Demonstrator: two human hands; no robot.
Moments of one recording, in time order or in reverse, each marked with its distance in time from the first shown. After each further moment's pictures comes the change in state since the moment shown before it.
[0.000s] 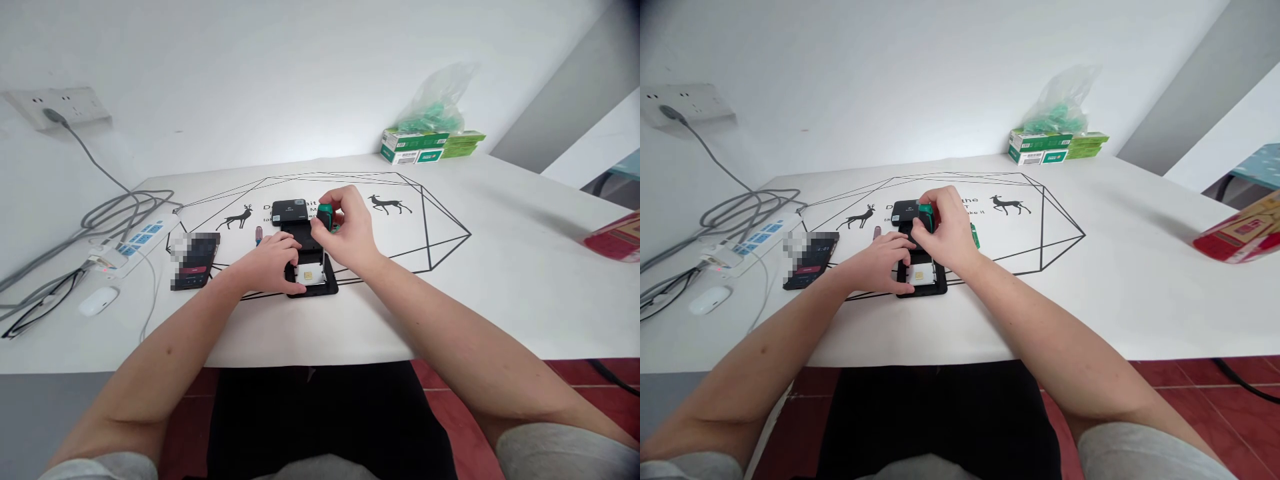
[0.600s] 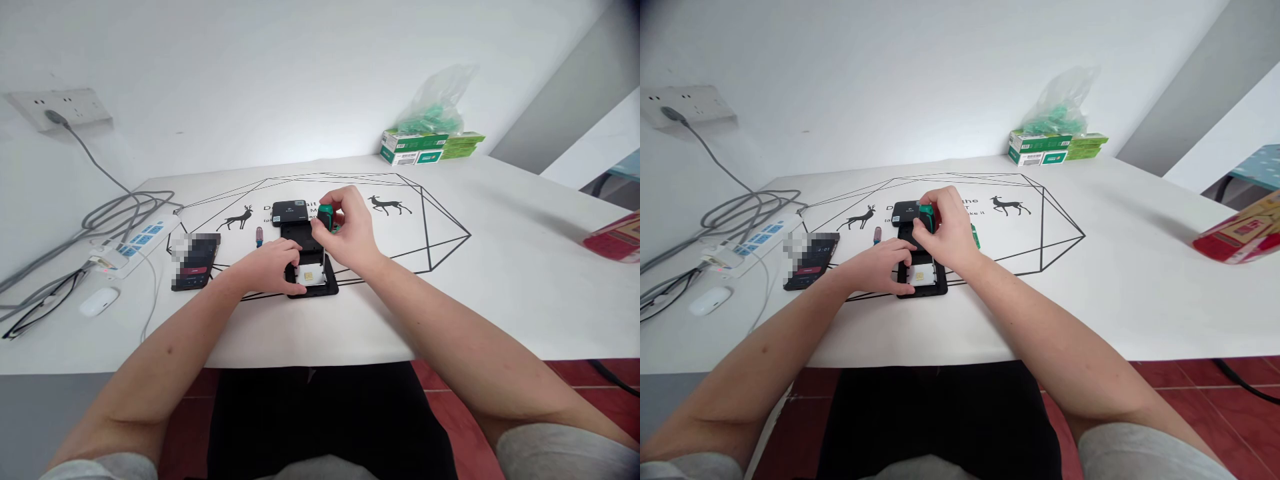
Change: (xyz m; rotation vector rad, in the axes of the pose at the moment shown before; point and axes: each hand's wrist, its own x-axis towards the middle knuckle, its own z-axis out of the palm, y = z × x) left_hand 0.000 -0.002 -0.001 -0.067 -0.045 -0.026; right_hand 0.000 0.000 -0.001 -0.017 -0.023 0.014
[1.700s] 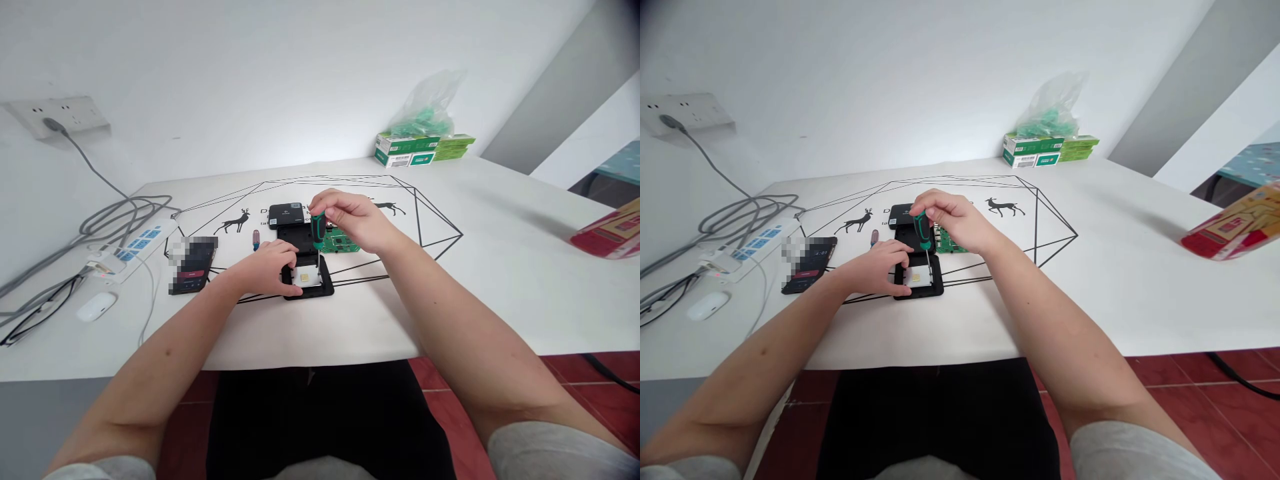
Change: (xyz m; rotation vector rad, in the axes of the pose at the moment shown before) left_hand 0.000 -0.004 0.003 0.004 0.017 0.035; right_hand 0.031 0.024 -0.036 0.579 -0.454 0.166
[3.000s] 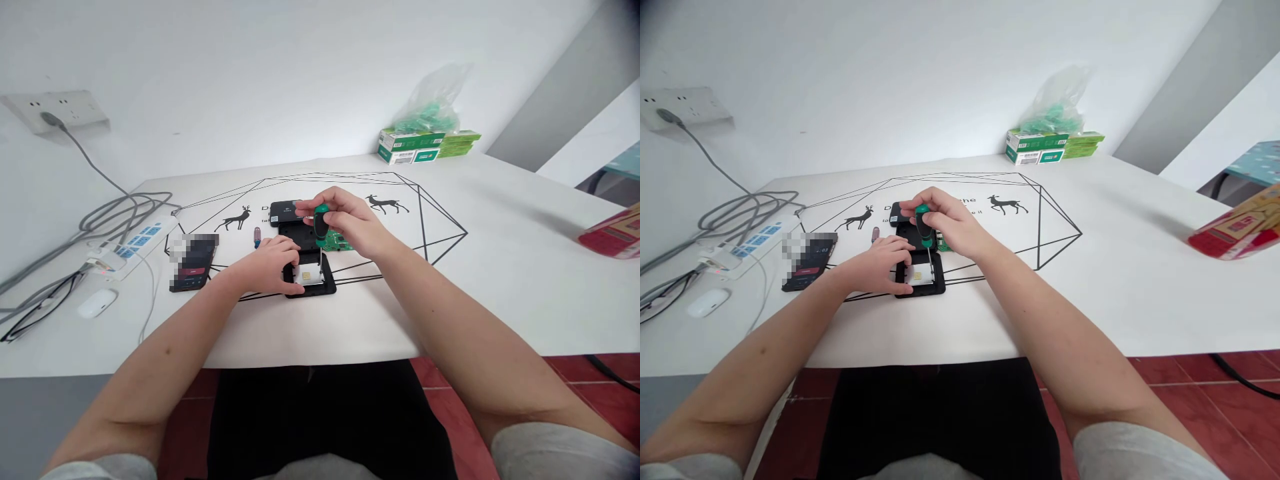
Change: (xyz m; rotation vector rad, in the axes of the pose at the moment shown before) left_hand 0.000 0.001 0.000 0.028 -0.007 0.026; right_hand -0.007 -0.014 0.023 0.100 0.029 0.105
